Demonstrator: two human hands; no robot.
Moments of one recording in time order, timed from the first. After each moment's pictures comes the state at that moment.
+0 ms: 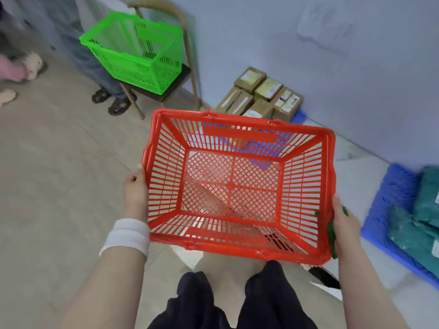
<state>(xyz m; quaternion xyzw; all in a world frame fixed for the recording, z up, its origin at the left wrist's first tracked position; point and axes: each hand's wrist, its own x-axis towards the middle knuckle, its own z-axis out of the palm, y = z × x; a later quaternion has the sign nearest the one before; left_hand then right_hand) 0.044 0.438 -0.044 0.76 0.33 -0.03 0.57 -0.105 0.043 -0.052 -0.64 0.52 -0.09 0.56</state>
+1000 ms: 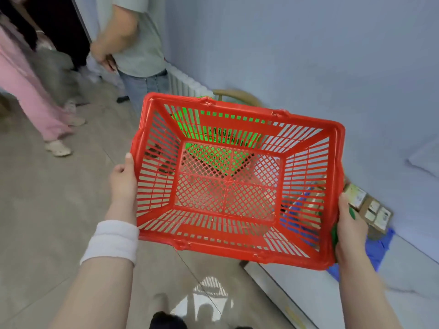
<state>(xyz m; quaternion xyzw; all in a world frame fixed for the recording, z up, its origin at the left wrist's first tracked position) 0.397 0.768 0.056 0.72 0.30 0.15 0.61 0.293 0.354 0.048 -0.65 0.40 -0.23 0.61</state>
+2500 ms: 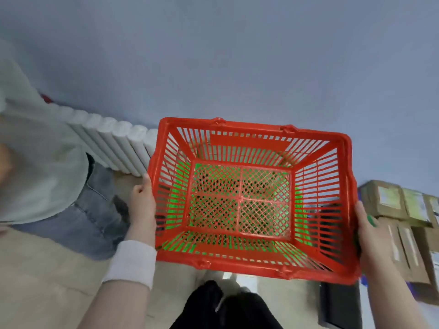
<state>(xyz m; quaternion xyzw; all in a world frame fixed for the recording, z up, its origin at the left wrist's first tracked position) 1.056 0.776 -0.026 0.83 0.16 -0.07 0.52 0.749 0.463 -0.008 -0.55 0.64 -0.23 0.48</state>
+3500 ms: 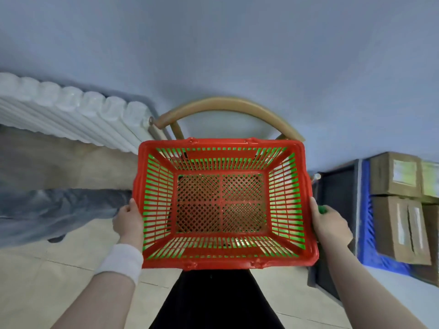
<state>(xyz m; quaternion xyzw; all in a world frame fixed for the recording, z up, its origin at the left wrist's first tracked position) 1.072 0.744 -0.147 0.91 0.23 -0.21 0.26 0.808 0.422 -0.125 -0.71 0.67 0.14 0.19</state>
